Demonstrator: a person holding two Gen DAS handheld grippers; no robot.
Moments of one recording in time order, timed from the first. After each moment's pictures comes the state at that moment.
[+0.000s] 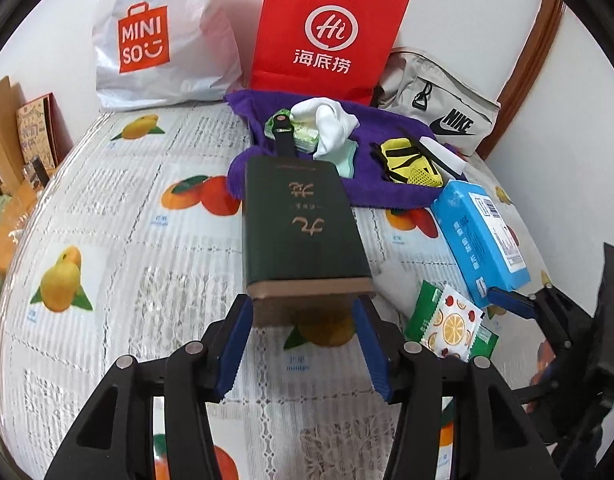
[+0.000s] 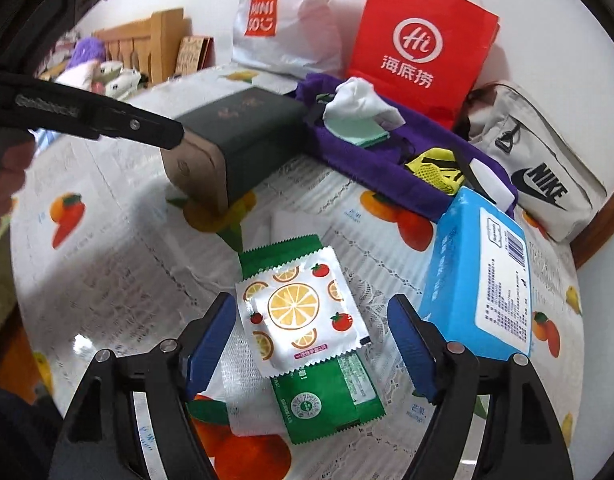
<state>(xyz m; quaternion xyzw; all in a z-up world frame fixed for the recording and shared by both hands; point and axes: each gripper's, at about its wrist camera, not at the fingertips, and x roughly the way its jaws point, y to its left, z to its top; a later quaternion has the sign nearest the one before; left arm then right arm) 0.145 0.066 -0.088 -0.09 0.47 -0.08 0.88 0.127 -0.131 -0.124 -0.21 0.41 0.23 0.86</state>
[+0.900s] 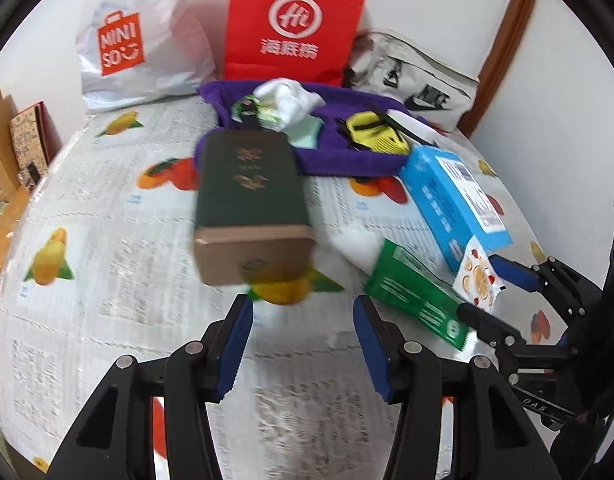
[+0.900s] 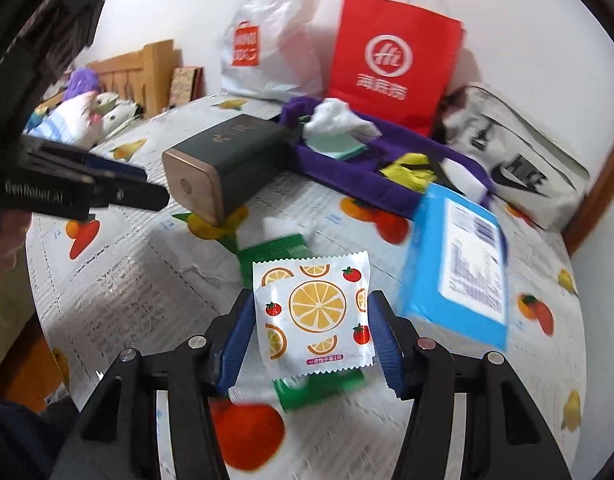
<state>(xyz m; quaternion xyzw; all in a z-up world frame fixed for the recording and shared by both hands) 0.114 0.023 -0.091 -0.06 0.48 -0.10 0.87 0.104 -0.170 -0.103 -0.16 0.38 0.22 0.89</state>
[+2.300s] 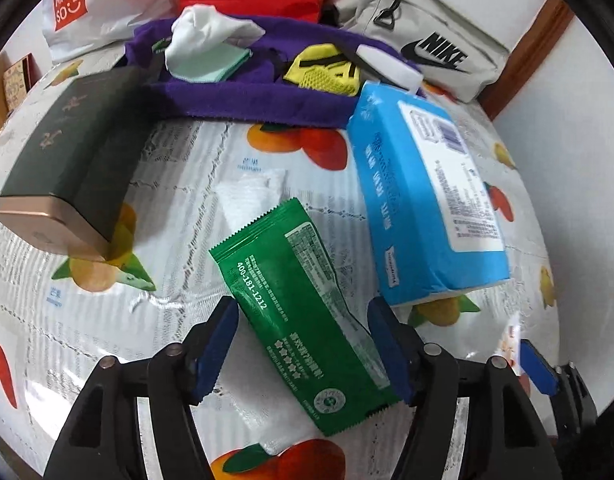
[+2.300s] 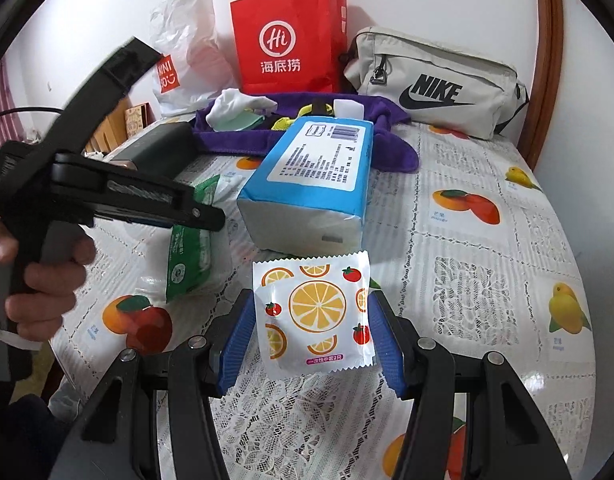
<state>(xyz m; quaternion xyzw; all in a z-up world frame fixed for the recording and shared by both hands) 0.172 -0.113 -0.132 -0.11 0.55 -0.04 0.83 0.092 -0.300 -0.122 -0.04 0.40 0.18 0.90</state>
